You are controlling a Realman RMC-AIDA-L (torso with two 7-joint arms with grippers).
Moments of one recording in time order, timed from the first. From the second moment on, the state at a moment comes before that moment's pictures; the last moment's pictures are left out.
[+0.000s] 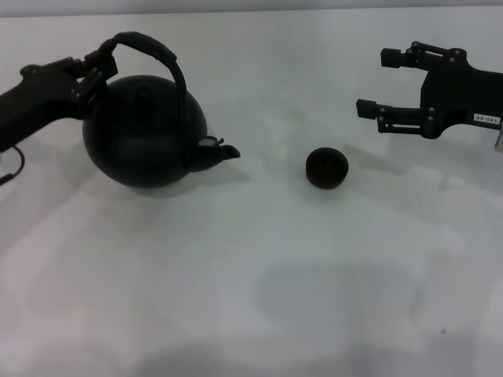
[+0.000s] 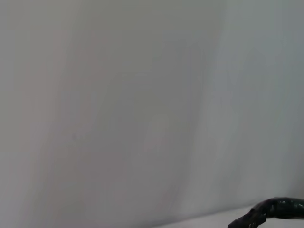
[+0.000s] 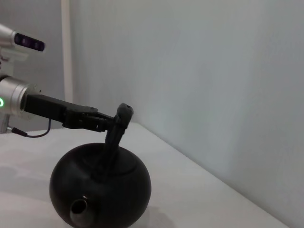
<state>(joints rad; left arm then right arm) -0.20 -2.08 1.18 0.80 1.27 1.09 -1.32 0.32 2.00 2.00 0.87 -1.56 1.34 -1.91</state>
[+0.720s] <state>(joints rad) -0.23 -2.08 1.32 1.18 1.70 0.90 -1.76 0.26 2.00 2.00 0.82 -1.39 1.34 -2.01</state>
